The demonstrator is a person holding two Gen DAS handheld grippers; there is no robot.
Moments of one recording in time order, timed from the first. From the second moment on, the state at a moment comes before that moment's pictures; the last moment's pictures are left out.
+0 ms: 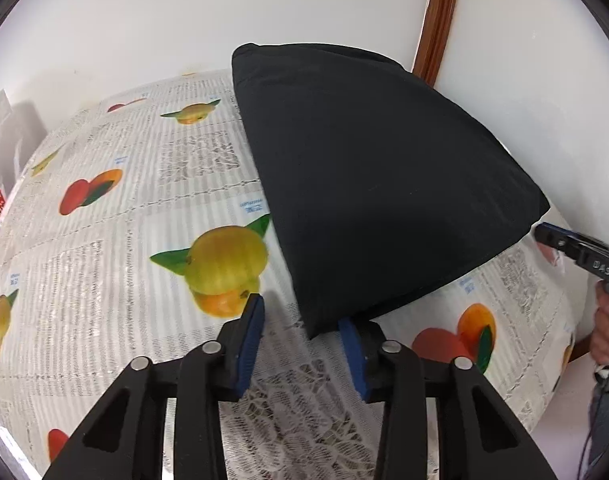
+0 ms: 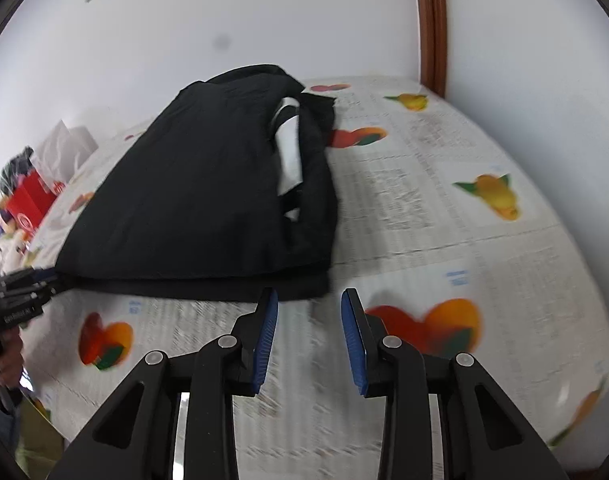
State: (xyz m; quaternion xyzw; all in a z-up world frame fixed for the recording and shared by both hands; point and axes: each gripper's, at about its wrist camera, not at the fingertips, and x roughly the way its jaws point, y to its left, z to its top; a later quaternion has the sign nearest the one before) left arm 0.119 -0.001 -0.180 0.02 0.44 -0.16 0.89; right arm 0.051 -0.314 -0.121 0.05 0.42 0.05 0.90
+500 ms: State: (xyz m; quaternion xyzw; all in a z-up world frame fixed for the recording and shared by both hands) left arm 0.124 0.023 -0.177 -0.01 0.44 -0.14 0.89; right arm 0.104 -0.271 -0.125 0.03 0.42 0.06 0.91
